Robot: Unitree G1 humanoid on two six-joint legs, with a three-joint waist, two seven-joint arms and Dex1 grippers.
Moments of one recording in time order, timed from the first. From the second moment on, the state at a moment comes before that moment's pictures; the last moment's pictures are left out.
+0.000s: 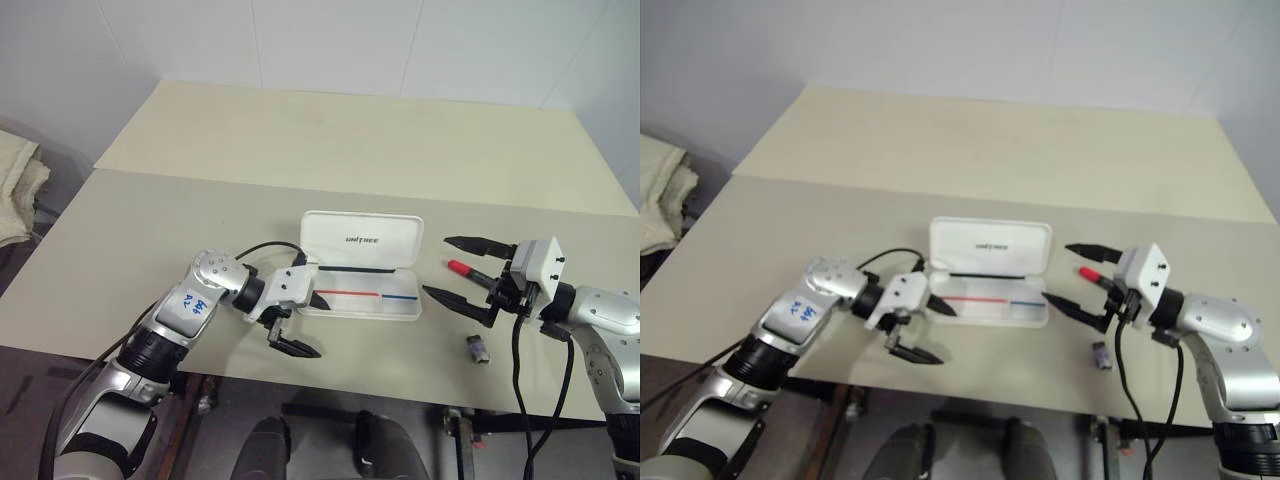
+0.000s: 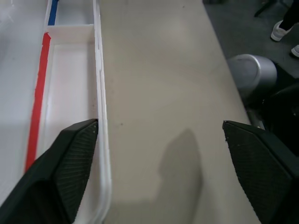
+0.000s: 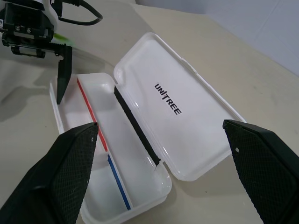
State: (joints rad) left arm -0.57 0.58 -0.36 -0.01 -0.14 0.35 -1.35; right arm -0.15 -0.74 -0.20 -0.18 0.46 0.07 1.04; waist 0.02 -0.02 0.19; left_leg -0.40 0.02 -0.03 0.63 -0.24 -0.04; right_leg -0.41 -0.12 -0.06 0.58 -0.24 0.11
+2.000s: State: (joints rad) left arm -0.38 0.77 0.10 -0.04 -0.45 0.20 -1.26; right arm -0.61 -0.80 0.00 0.37 0.28 -0.04 1.46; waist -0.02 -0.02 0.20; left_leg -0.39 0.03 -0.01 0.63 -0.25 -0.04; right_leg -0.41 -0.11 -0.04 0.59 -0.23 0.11
